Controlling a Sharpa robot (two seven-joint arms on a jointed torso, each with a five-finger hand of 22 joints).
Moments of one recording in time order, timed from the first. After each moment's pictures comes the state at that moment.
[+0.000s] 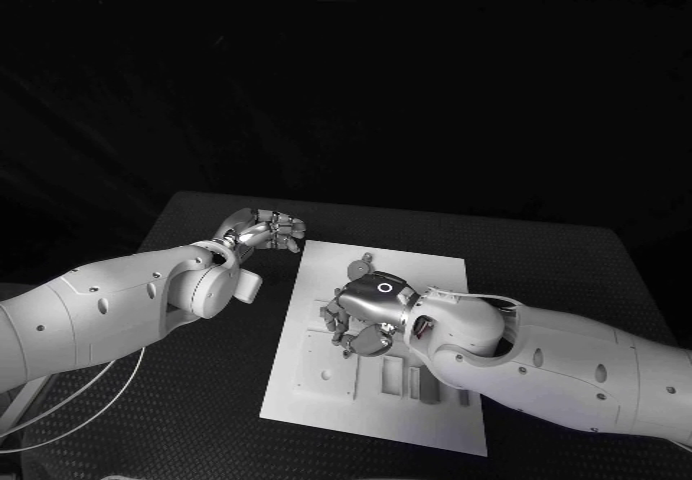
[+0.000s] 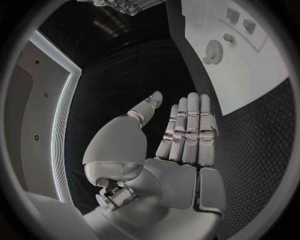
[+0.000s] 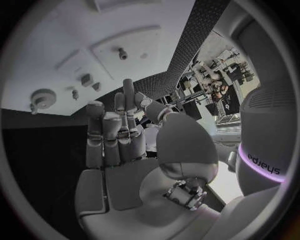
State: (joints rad) left arm 1.22 -0.78 -0.14 1.27 -0.19 -0.29 0.30; left_hand 1.05 -0.05 0.46 -0.28 0.08 0.85 0.18 0.29 0.46 1.12 0.13 0.13 0.26 1.05 0.05 0.48 0.75 0.01 1.00 -0.05 0.07 0.98; right arm 1.08 -0.61 -0.08 1.60 -1.82 -0.27 -0.04; right_hand 1.16 -0.06 0.72 -0.26 0.04 1.02 0.12 0.32 0.58 1.30 0.04 0.20 0.38 1.23 -0.07 1.27 0.76 0.19 1.15 0.00 0.82 1.31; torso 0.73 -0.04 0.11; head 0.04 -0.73
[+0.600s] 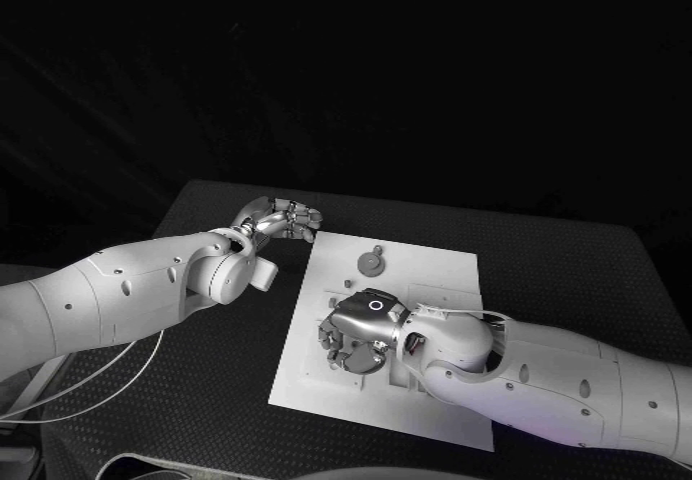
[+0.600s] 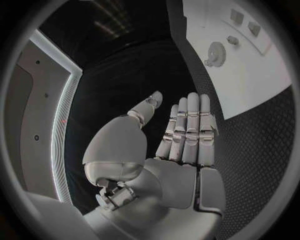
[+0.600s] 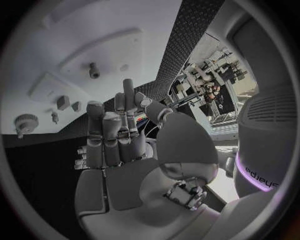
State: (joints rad) left arm 1.22 -0.76 -0.14 1.26 -0.19 -0.29 0.30; left_hand 1.05 -0.05 0.46 -0.28 0.08 0.85 0.18 0.29 0.46 1.12 0.13 0.13 0.26 1.05 0.05 0.48 0.75 0.01 1.00 -0.05 0.07 0.98; right arm 1.05 -0.54 -0.12 1.56 -1.83 -0.26 -0.02; right_hand 1.16 -0.06 0.72 -0.26 0.04 1.02 0.12 0.32 0.58 1.30 0.04 0.20 0.38 1.23 -0.07 1.27 0.76 0.19 1.15 0.00 0.82 1.31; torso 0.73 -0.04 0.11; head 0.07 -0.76
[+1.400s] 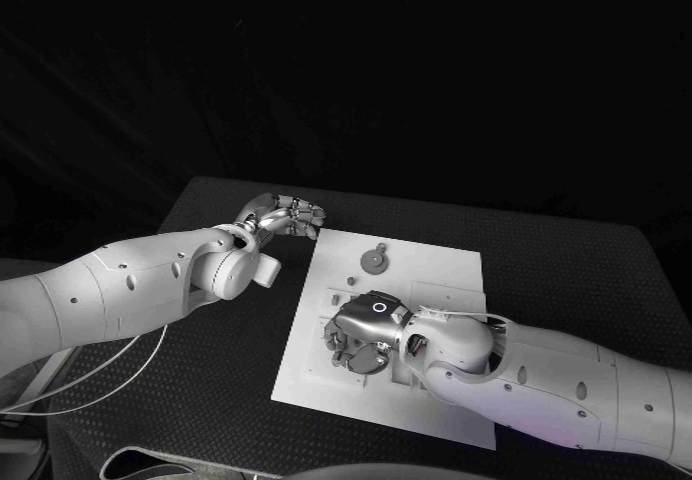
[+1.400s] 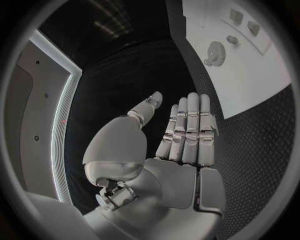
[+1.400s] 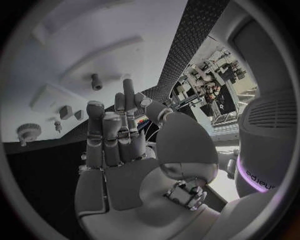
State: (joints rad) left arm 1.22 -0.77 -0.14 1.26 -0.19 -0.29 0.30; left_hand 1.05 -0.05 0.46 -0.28 0.08 0.85 0.18 0.29 0.46 1.12 0.13 0.13 0.26 1.05 0.05 0.48 0.75 0.01 1.00 -0.05 0.07 0.98; right arm 1.03 -0.53 -0.12 1.53 -1.83 -0.26 -0.02; right_hand 1.16 -0.06 0.72 -0.26 0.04 1.02 0.12 0.32 0.58 1.30 0.04 0.20 0.38 1.23 -0.07 1.27 0.76 0.19 1.15 0.00 0.82 1.31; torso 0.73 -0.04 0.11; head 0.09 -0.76
